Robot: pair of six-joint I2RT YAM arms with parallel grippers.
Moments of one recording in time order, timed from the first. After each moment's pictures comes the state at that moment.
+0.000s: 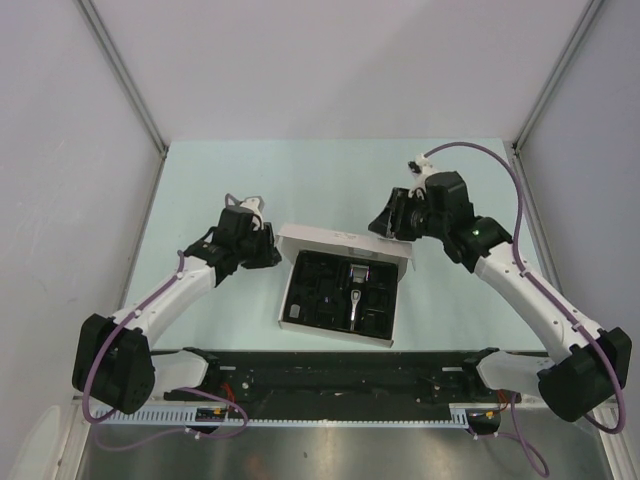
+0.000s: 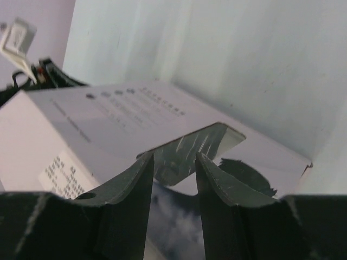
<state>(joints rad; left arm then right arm) -0.39 1.22 0.80 -0.39 0.07 -0.41 0.46 1.21 1.12 -0.43 -0.23 0.57</state>
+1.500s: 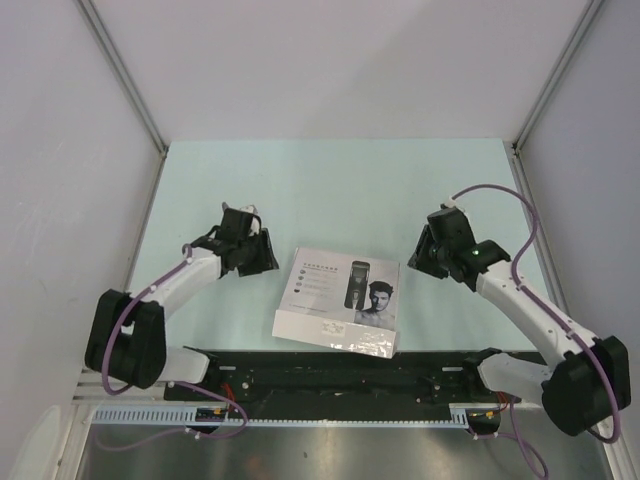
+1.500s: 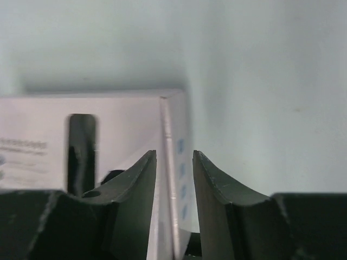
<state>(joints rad) -0.32 1.33 0.79 -0.42 0.07 -0.50 0.45 1.10 0.89 -0.63 0.08 0.71</state>
